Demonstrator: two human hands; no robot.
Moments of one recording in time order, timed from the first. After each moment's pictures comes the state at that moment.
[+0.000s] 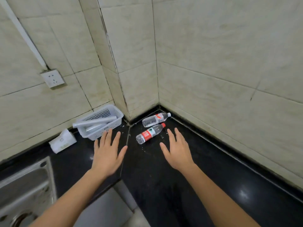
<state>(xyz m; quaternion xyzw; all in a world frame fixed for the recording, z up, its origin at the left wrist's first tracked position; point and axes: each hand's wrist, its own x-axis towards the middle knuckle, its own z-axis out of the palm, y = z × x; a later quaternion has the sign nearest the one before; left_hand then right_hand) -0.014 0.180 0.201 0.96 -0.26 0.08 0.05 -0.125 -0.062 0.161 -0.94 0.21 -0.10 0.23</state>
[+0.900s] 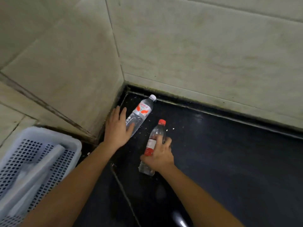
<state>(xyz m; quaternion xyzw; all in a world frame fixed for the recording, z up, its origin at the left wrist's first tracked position) 0.383 -0.060 0.004 0.83 -0.52 -0.14 0.13 0.188 -0.069 0.005 -0.70 0.59 0.07 0.39</state>
